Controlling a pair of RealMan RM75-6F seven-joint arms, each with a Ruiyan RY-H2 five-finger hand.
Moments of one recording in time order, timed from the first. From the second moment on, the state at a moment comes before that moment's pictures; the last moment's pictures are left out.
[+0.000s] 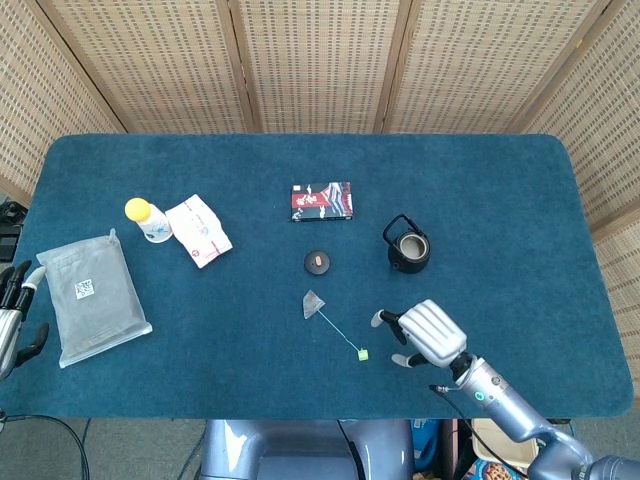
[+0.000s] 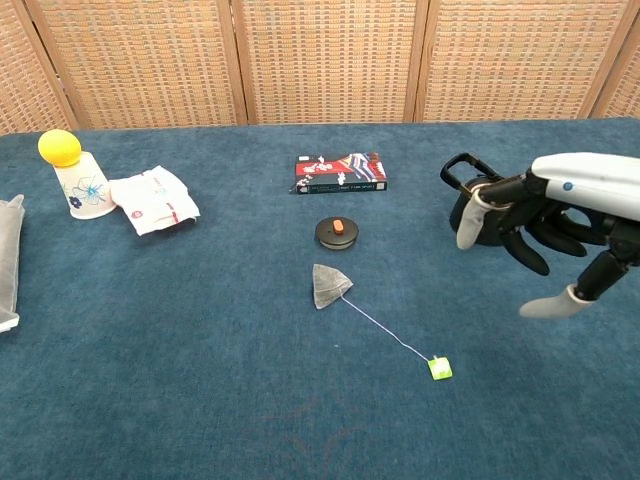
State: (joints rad) left arm -0.11 -1.07 -0.07 -1.64 1.43 1.43 0.20; right arm 0.51 -1.31 0.07 -1.65 -1.68 1.05 0.03
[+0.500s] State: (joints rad) left arm -0.12 -1.08 -0.07 -1.61 1.42 1.43 0.20; right arm 0.55 -1.43 0.05 -1.58 -1.62 0.97 -0.09
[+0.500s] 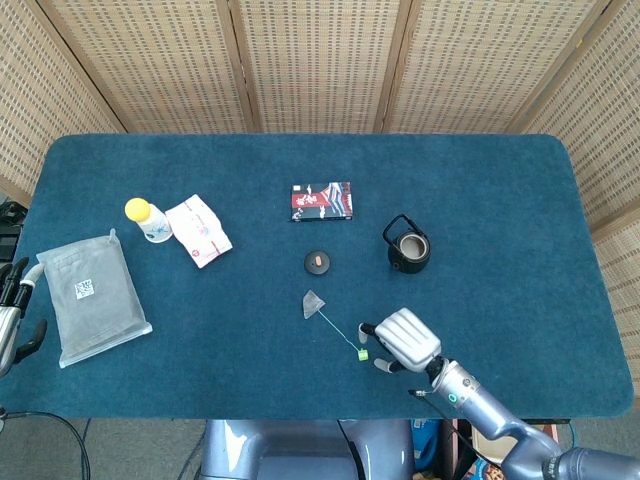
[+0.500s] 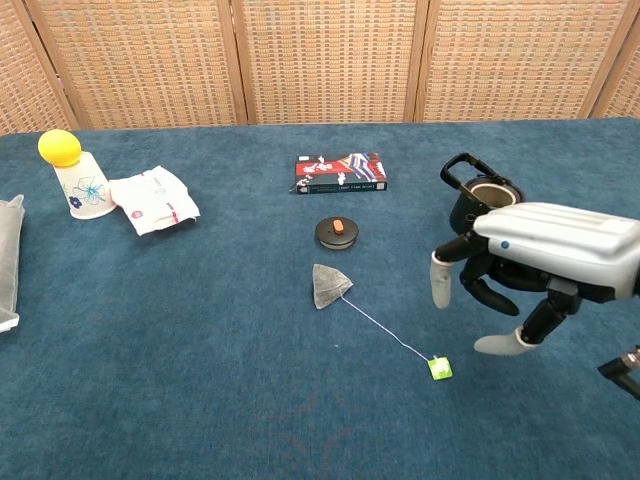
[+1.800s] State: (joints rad) left arm -0.13 -1.09 -0.06 -1.59 1.41 1.42 0.17; right arm 0.62 -1.59 0.04 -1.43 -1.46 0.88 -0.17
